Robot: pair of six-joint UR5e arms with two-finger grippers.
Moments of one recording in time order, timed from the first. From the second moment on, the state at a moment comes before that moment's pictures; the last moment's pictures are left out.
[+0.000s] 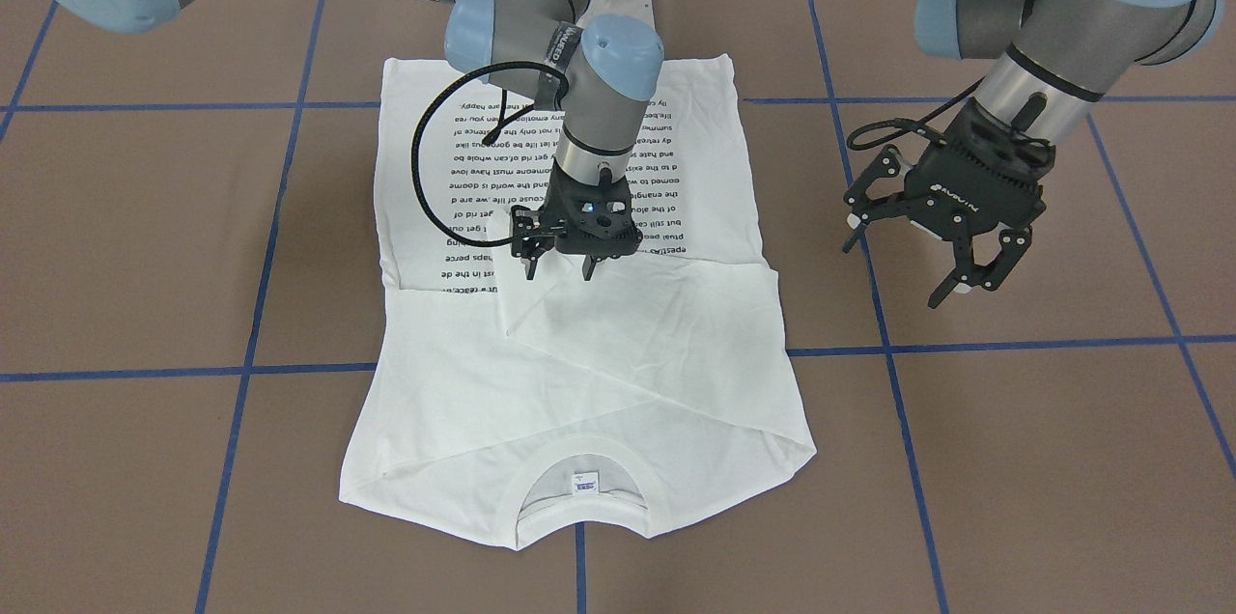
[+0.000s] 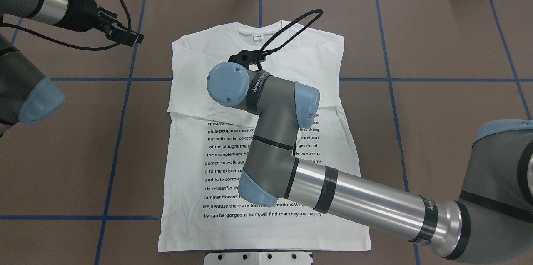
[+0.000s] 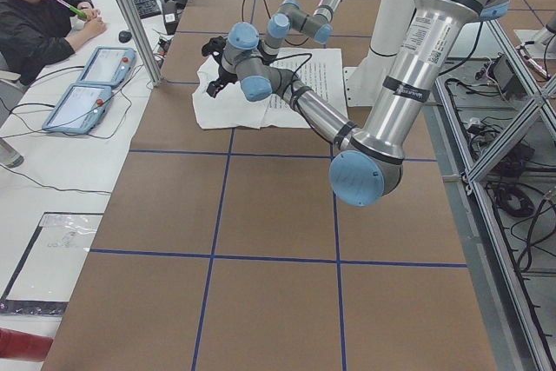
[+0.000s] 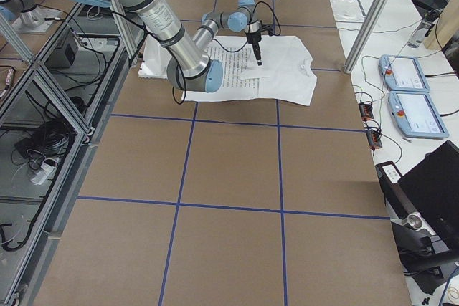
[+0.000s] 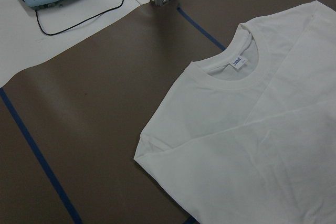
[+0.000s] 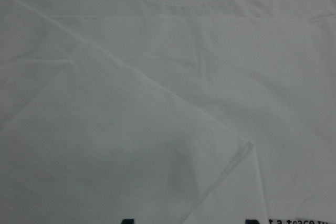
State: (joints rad) left arm -0.98 -1.96 -1.78 -2.08 -2.08 -0.39; right arm 0.45 -0.61 1.32 -1.68 1.52 1.11
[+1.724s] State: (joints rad) left arm -0.98 -1.96 -1.78 -2.09 -2.08 -0.39; right arm 0.41 -0.62 1.30 -1.66 1.52 1.12
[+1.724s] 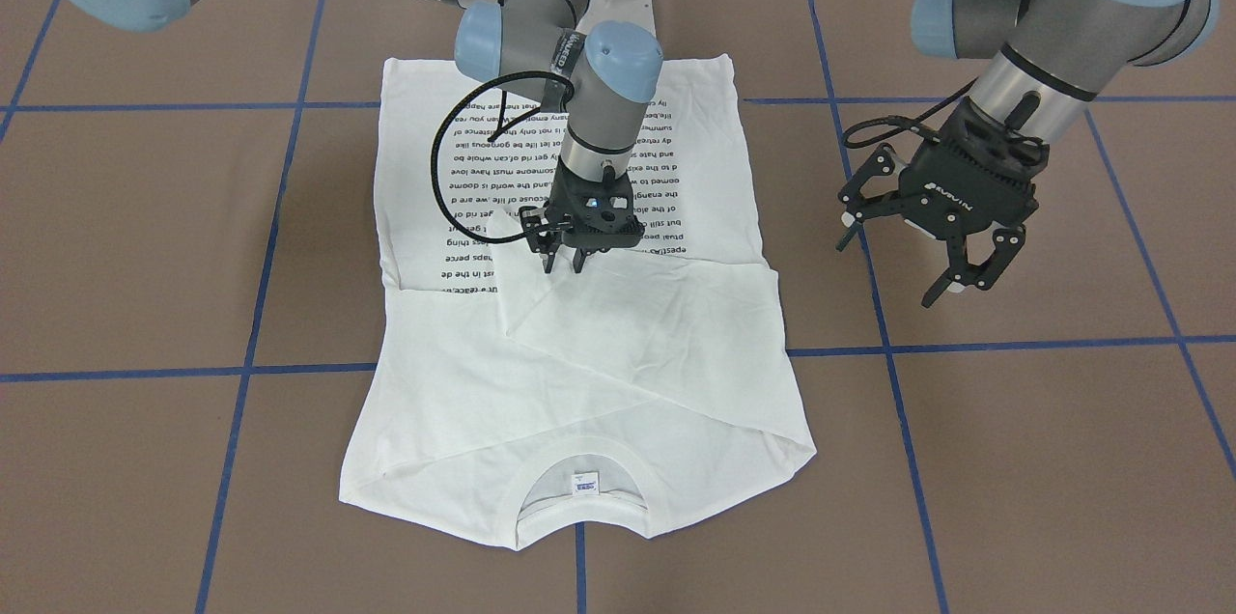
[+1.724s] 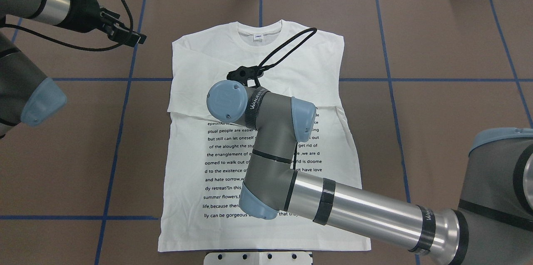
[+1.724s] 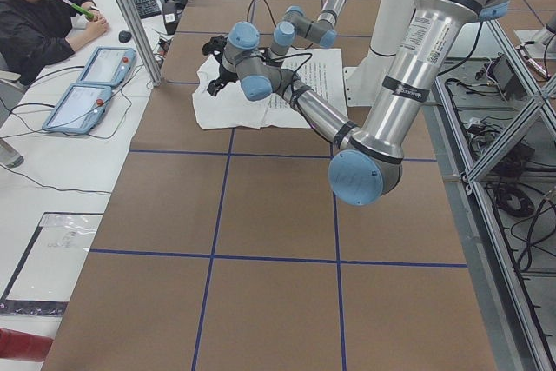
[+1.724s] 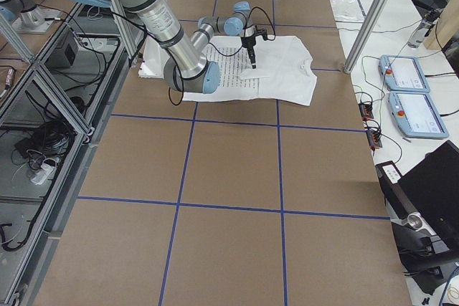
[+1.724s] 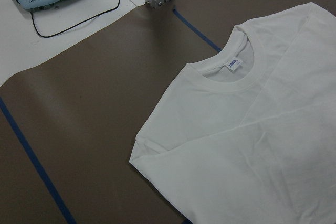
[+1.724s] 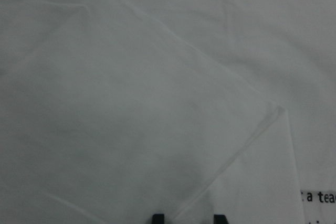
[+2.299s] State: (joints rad) left arm -0.98 -1.96 -1.78 -2.09 -2.08 -0.40; right arm 0.42 -0.63 1.33 -1.70 1.53 1.12
